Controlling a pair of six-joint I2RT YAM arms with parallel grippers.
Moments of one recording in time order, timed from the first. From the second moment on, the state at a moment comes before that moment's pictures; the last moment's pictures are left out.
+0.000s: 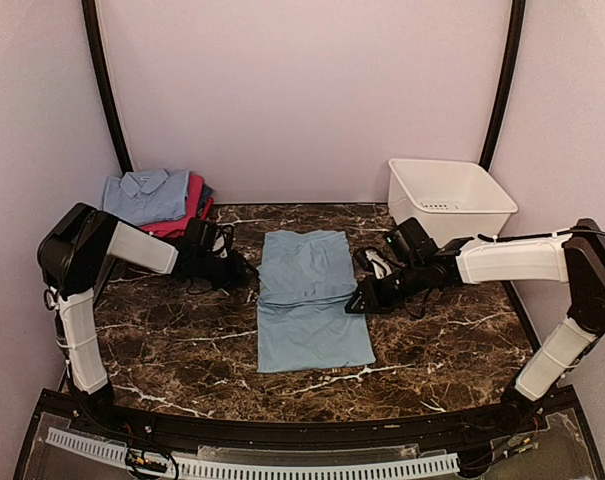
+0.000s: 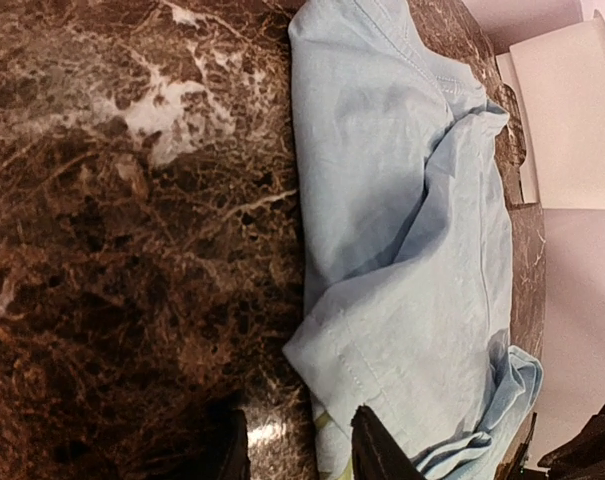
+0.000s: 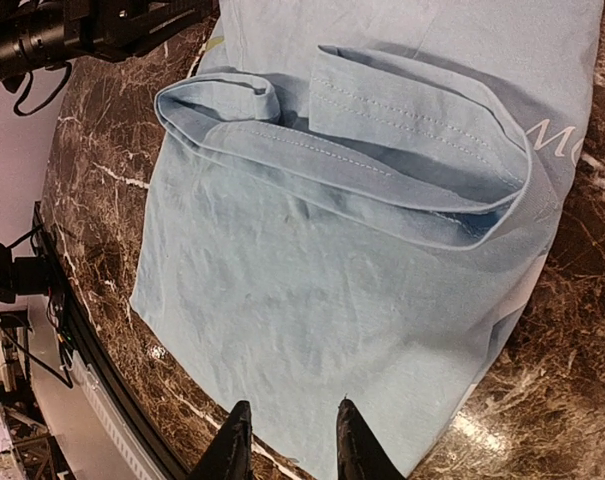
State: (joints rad) left arm -0.41 1.97 1.05 0.12 0.39 -0.73; right arm 0.70 1.59 0.94 -0.29 -0.45 0.46
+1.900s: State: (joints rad) left arm -0.61 2.15 1.35 0.07 0.41 -0.50; right arm 0.68 1.59 0.89 -0.29 -0.47 0.46
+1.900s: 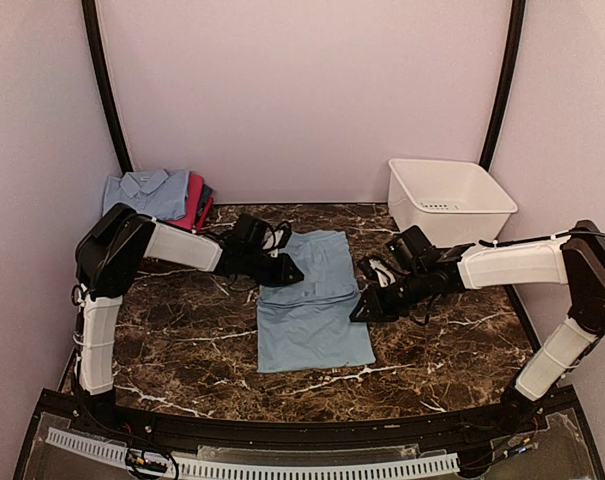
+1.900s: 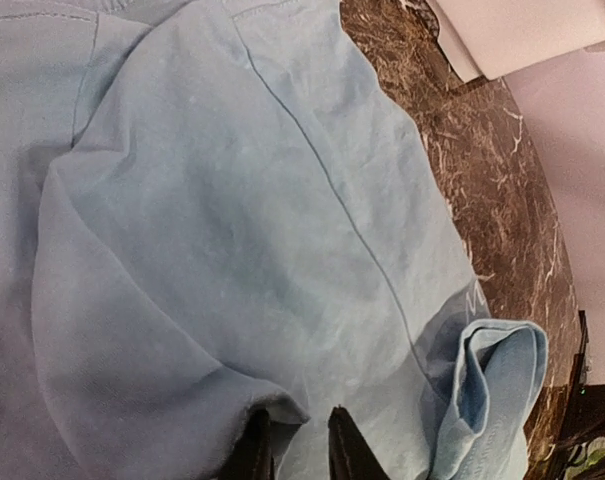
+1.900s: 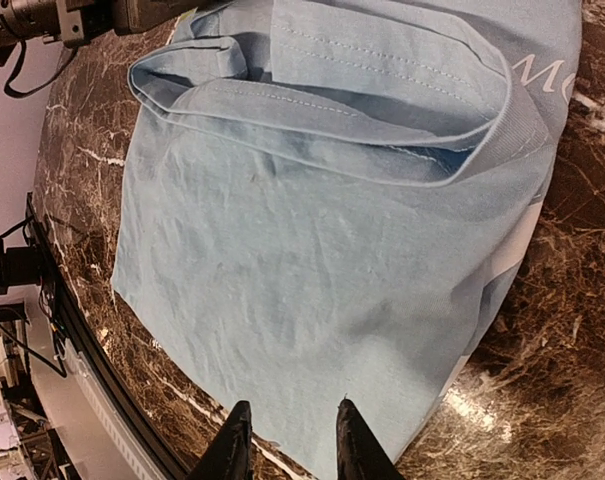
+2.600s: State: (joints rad) left arm -0.52 1.81 1.28 -0.06 0.51 -0.42; right arm 0.61 1.62 0.94 -0.28 -0.49 0.40
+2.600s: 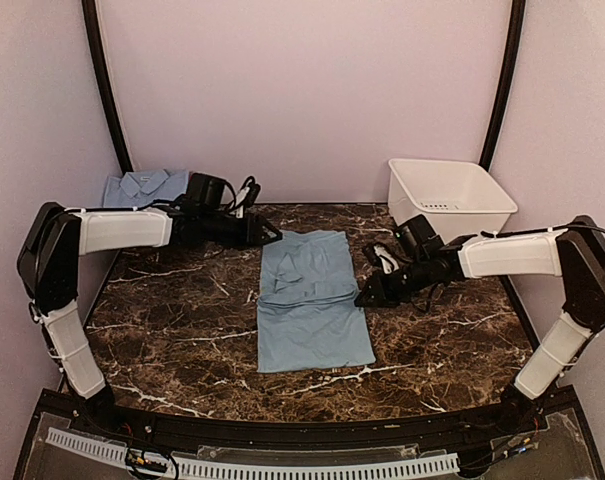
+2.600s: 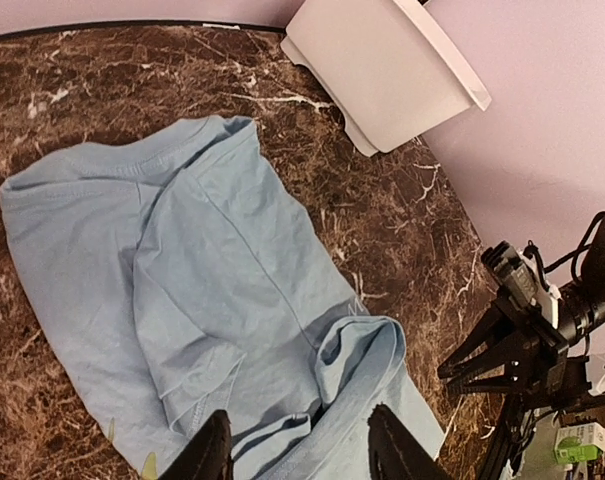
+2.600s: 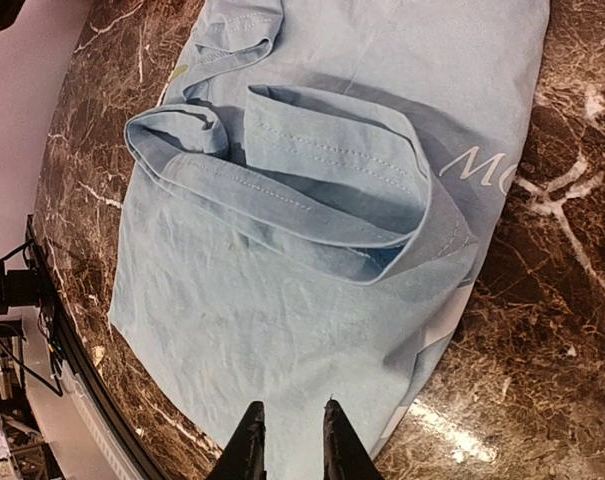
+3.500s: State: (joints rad) left arm -0.62 1.85 0.87 0.21 0.53 -0.47; right arm 0.61 1.91 1.07 -0.14 -0.57 0.39
